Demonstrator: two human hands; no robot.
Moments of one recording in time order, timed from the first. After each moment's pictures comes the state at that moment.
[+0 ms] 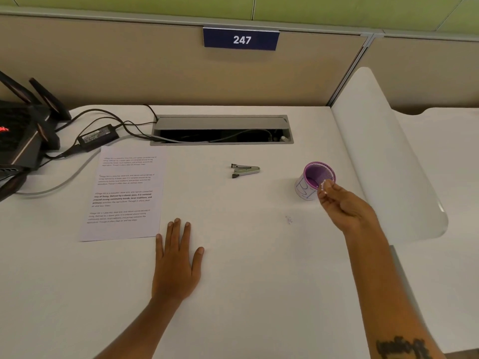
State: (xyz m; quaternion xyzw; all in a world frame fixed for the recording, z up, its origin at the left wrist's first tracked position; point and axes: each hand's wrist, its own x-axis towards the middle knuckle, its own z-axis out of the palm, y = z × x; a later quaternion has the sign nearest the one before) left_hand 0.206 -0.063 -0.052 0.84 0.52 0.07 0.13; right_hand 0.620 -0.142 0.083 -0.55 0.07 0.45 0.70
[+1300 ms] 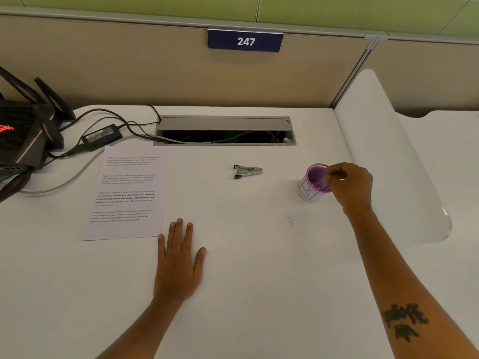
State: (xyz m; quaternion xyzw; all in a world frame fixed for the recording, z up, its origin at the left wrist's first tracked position) left_hand 0.206 -0.063 -0.051 0.84 0.52 0.07 0.14; right_hand 0.642 -0.100 0.096 -0.87 -0.36 0.06 0.33
